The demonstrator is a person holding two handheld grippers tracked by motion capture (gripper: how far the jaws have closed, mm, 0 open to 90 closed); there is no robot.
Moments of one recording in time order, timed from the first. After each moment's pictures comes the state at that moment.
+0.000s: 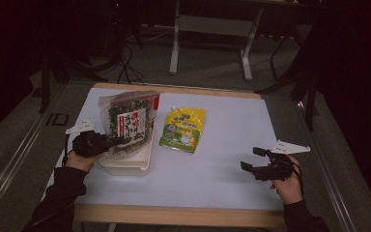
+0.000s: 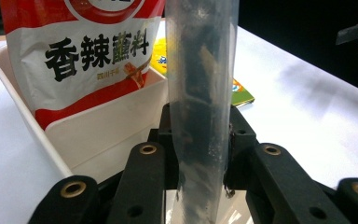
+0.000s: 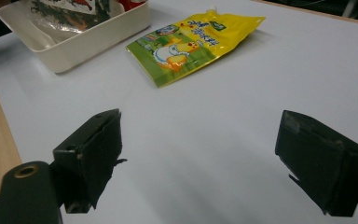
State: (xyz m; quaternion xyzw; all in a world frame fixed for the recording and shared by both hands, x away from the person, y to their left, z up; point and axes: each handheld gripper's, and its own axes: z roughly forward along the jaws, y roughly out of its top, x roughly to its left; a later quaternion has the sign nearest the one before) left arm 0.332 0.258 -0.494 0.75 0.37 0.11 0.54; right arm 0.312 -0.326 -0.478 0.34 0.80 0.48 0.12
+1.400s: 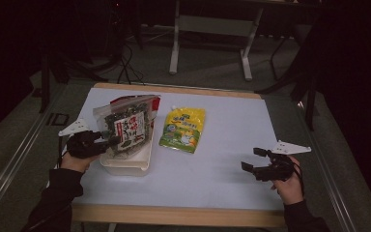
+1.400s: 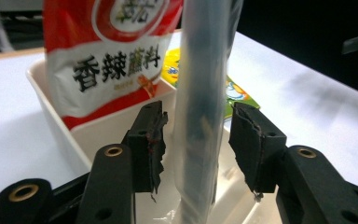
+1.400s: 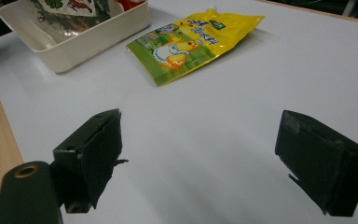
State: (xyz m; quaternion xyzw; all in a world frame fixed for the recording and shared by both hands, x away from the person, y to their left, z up) left arm 0.320 0.265 -0.481 0.74 0.38 0.15 0.54; right arm 0.311 -0.327 -0.478 0.34 0.80 0.48 0.12
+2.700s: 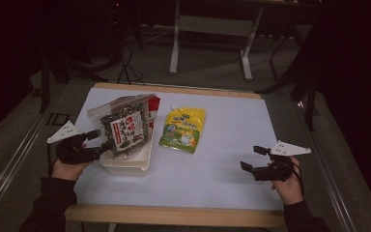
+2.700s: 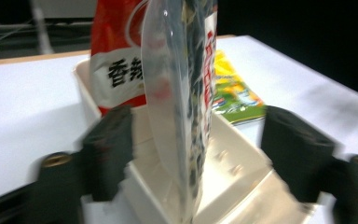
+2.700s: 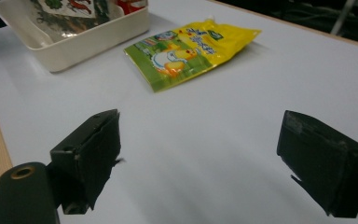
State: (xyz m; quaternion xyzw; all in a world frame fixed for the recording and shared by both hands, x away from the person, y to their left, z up) left arm 0.286 0.272 -0.471 0.72 0.42 0.18 0.53; right arm 0.308 -0.323 -0.474 0.32 0.80 0.48 0.14
